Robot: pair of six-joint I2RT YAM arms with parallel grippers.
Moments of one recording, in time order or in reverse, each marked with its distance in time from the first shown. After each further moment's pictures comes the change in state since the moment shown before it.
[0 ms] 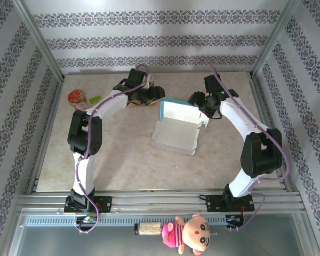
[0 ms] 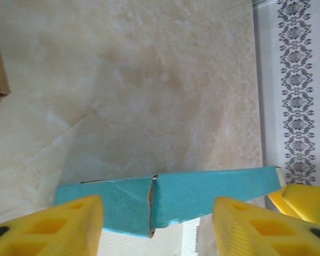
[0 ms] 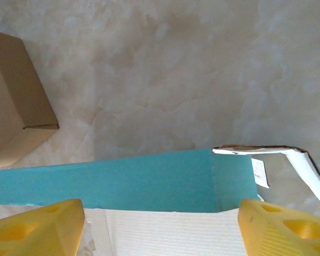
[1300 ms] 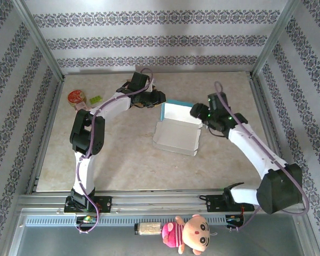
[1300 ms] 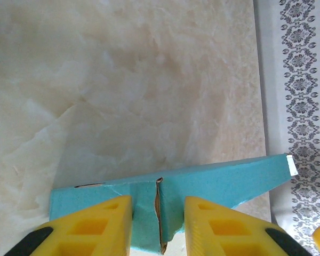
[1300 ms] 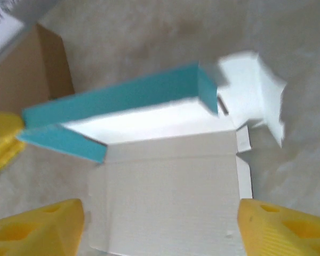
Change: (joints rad) left arm -0.028 0.019 -0.033 0.040 0.019 0.034; right arm 0.116 -0.391 -0.394 0.186 0.132 -0.012
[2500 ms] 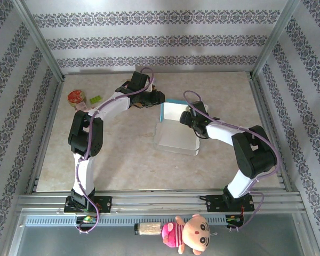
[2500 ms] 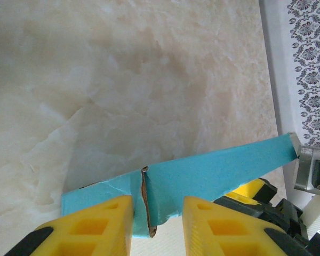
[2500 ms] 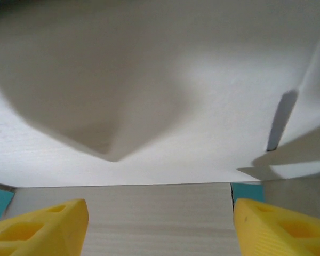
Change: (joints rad) left arm -0.006 -0.033 -0.006 -0.038 -0.045 0.065; right arm 0.056 0.412 -0.073 0.458 0.130 -0.100
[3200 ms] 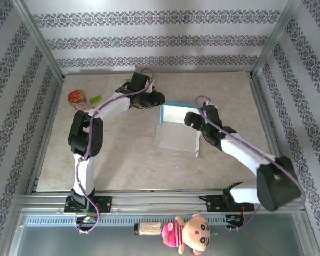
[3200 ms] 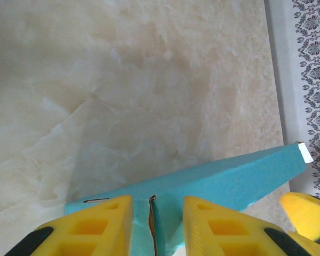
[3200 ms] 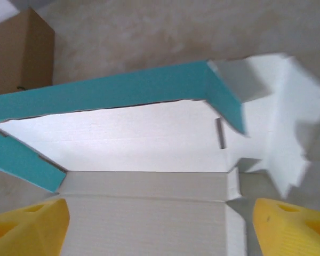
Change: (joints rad) left arm -0.001 -0.006 -0.011 -0.009 0.000 0.014; right arm -0.005 -0.418 -0.172 -0.071 0.026 -0.105
